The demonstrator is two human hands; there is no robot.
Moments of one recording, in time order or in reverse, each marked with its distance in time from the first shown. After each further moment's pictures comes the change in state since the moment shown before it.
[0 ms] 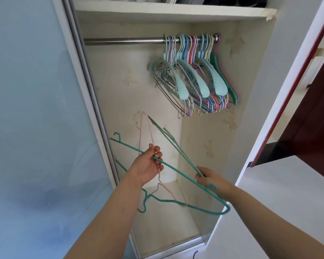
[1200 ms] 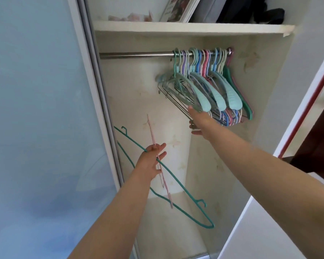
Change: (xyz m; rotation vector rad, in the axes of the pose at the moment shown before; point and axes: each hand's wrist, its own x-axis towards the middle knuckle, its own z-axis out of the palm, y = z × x) left_hand 0.006 0.047 0.030 0.189 0.345 0.086; right_hand 0.121 -0.178 -0.055 0.308 0.348 0.037
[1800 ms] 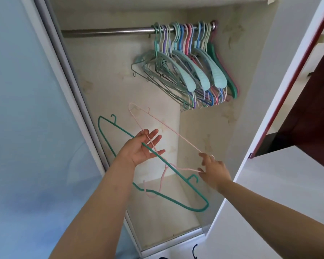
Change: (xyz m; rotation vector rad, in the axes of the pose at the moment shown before) left_hand 0.016 -0.006 -0.006 -0.247 -0.200 -0.169; right_hand -0.053 0.238 -0.054 -1.057 0.049 -0.322
